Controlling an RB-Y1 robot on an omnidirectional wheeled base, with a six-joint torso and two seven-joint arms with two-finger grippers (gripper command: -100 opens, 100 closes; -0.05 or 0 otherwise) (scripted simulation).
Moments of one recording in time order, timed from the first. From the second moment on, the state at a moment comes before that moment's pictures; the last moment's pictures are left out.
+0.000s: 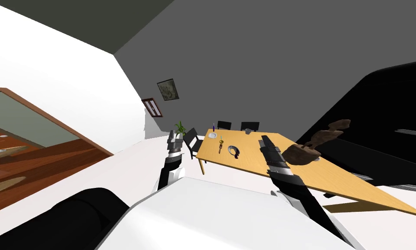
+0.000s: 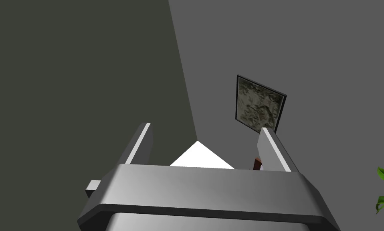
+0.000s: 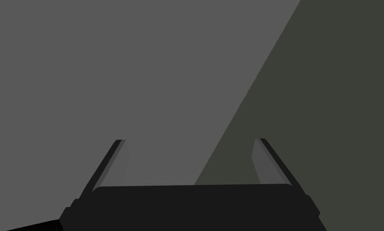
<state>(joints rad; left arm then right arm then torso) 0.51 -0.01 0.06 -2.27 0.12 -0.54 0.04 0.55 -0.20 -0.05 -2.22 -0.04 -0.44 0.24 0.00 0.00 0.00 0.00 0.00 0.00</state>
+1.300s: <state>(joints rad) 0.51 -0.01 0.06 -2.27 0.12 -0.54 0.04 0.65 -0.54 -0.07 -2.03 0.15 -0.51 0.50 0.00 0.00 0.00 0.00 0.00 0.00</state>
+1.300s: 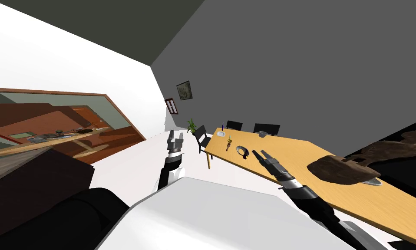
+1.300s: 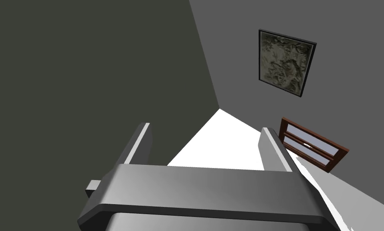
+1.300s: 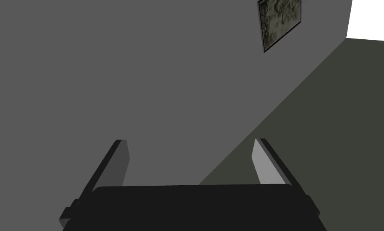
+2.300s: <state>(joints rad) 0.51 -0.01 0.06 -2.27 0.12 -0.54 0.04 0.70 -0.81 -0.07 -1.82 0.33 -0.53 0.73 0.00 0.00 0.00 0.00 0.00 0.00</state>
